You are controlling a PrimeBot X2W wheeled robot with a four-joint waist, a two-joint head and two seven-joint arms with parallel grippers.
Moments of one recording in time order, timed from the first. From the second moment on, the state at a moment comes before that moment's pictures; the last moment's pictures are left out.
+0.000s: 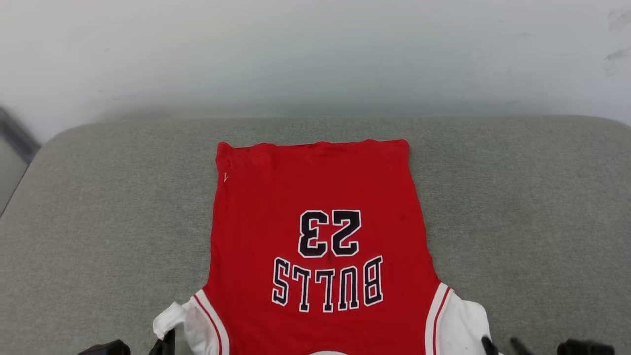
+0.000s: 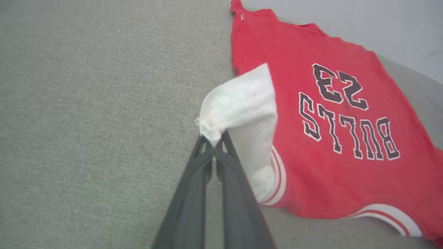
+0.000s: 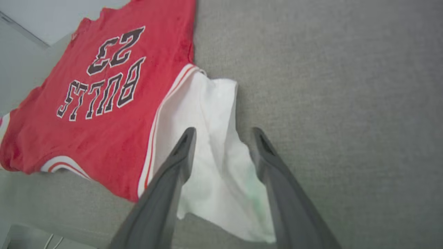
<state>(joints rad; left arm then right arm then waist) 0.28 0.34 -0.20 -0.08 -0.61 0.23 0.01 0.33 -0.09 0.00 -0.01 0.40 0.13 0.23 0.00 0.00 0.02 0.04</state>
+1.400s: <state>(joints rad) -0.11 0.17 -0.40 -0.11 -0.51 0.13 -0.16 -1.05 -0.43 0.09 0.76 0.51 0.13 0.93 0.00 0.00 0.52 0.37</state>
